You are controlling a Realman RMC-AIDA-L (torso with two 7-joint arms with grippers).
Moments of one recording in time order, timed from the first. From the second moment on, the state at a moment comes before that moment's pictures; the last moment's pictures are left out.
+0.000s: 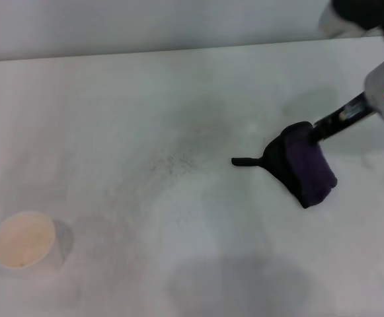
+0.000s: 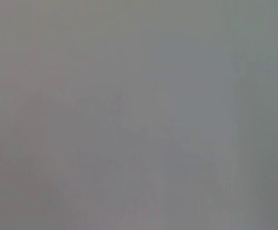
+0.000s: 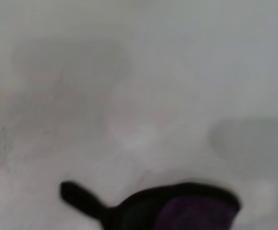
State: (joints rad) left arm -0.22 -2.07 1.05 0.06 0.40 1.64 -0.16; right arm 0.56 2.01 -1.36 -1.24 0.41 1.39 -0.29
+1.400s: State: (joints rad) left arm -0.35 -2.09 1.05 -0.07 0.22 1.60 -0.13; right arm 0.41 2.01 -0.36 -0.44 1.73 1.07 -2.30
